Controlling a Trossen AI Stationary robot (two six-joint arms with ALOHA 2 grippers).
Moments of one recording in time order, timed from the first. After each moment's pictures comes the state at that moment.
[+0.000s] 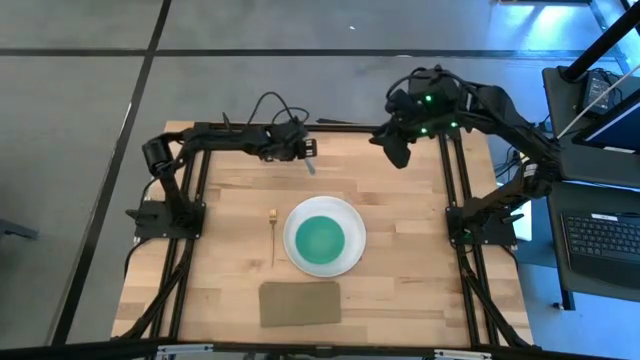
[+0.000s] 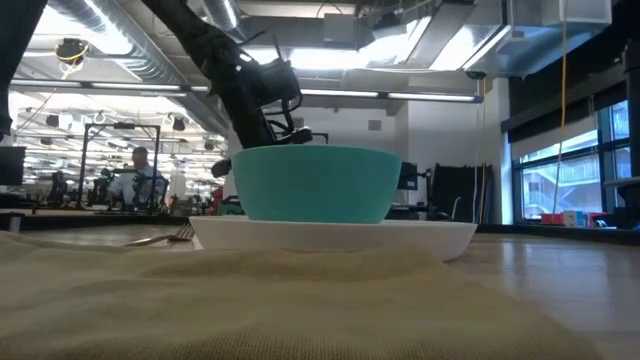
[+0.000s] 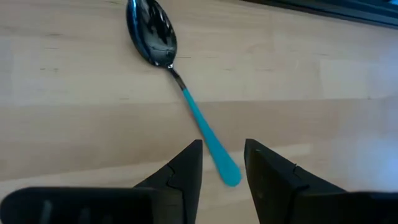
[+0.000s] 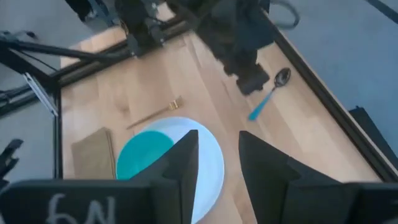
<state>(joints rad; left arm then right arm) 0.52 1.76 1.13 -0.35 -0.15 -1.05 -0.31 1.48 1.98 -1.21 -0.12 0.20</state>
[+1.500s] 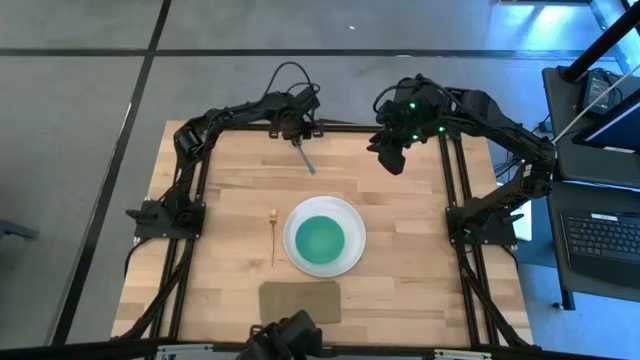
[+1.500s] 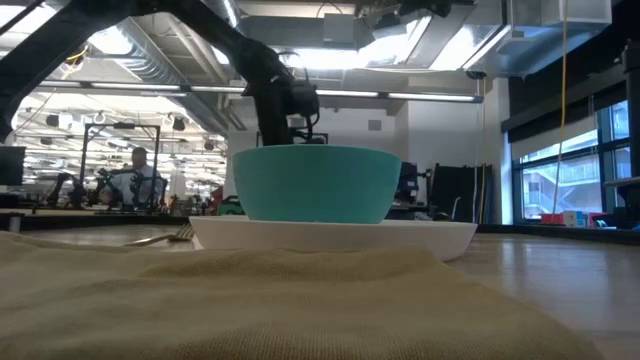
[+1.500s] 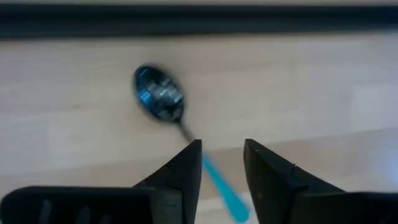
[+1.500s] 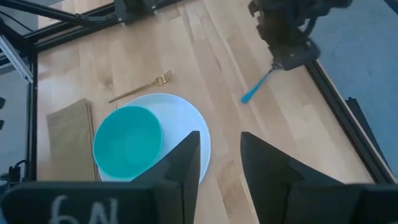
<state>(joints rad) 0.67 2.06 1.68 -0.85 -0.03 -0.89 -0.32 1.48 1.87 -1.20 -0.12 0.08</state>
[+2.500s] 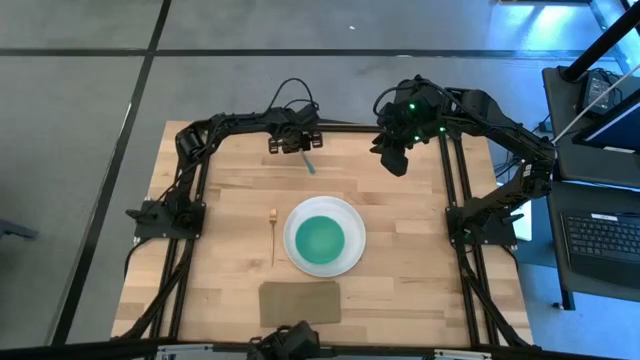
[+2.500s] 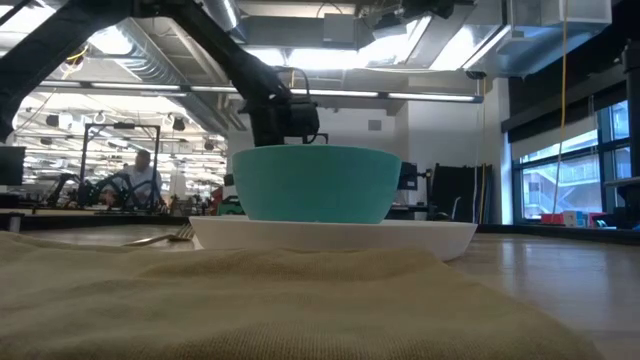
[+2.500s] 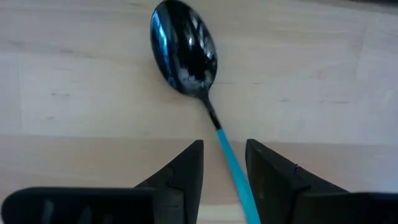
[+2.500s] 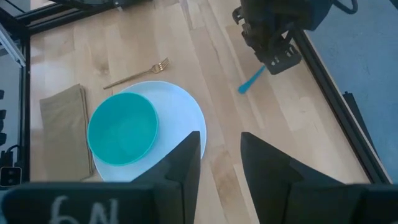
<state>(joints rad) 0.62 2.06 1.51 -0.71 -0.07 -1.06 -0.32 1.48 1.87 -1.24 -0.12 0.04</state>
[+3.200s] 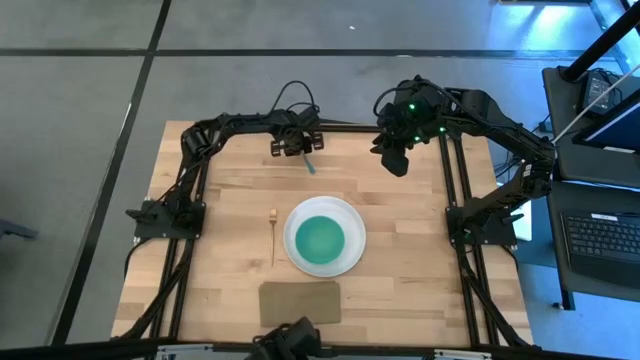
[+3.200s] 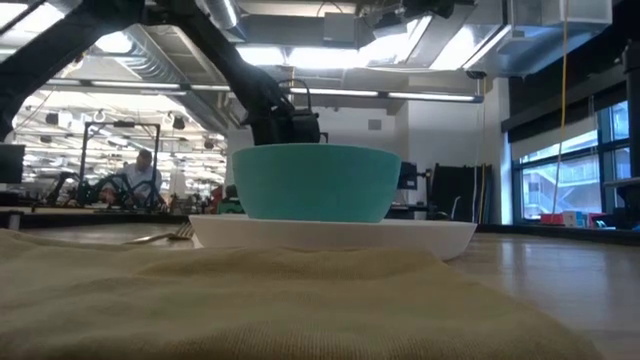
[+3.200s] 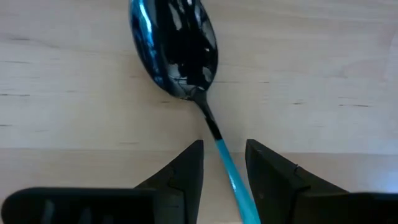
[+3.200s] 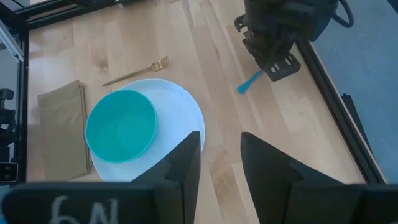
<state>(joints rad) 0.63 2.12 1.51 -0.66 -0.02 -1.07 -0.32 1.48 1.87 -1.24 -0.12 0.02</state>
